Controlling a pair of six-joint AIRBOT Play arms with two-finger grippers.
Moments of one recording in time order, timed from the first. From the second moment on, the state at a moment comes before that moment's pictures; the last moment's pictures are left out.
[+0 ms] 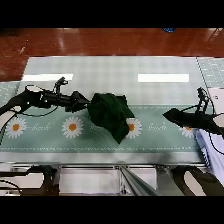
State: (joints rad) left arm 0.02 -1.53 0.87 0.45 -1.10 -1.11; right arm -0.19 -0.81 0.47 -0.95 0.90 1.42
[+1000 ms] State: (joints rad) left arm -0.11 -1.58 1.02 0.44 -0.99 -1.04; right arm 0.02 -1.00 0.44 -0.77 1.01 1.37
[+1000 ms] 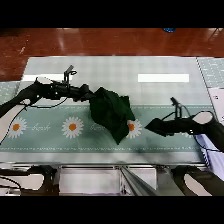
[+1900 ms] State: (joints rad) left arm -0.01 -1.48 1.11 0.50 -1.11 -1.07; right arm 0.28 -1.22 0.93 -0.57 0.93 1.26
